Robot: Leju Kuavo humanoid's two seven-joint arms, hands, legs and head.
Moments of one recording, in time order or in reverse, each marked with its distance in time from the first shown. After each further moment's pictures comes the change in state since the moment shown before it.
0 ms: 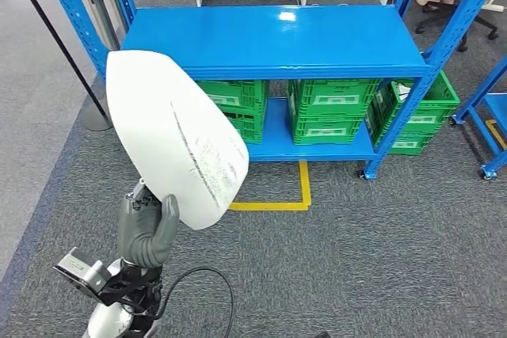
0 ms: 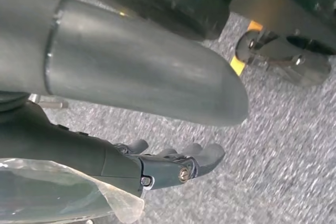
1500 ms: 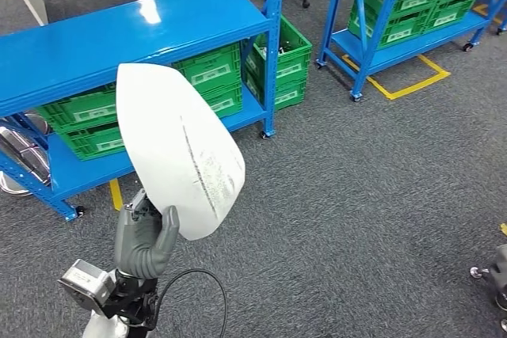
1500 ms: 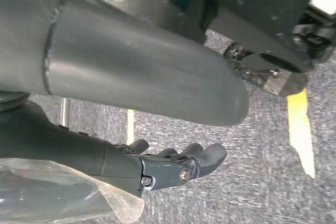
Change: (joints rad) left arm 0.066 0.018 0.017 -0.054 -0.058 0.006 0.032; right arm -0.002 0.005 -0.051 0.000 -0.006 0.039 0.003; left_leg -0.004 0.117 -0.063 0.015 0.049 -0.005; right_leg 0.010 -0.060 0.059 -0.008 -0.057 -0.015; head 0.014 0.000
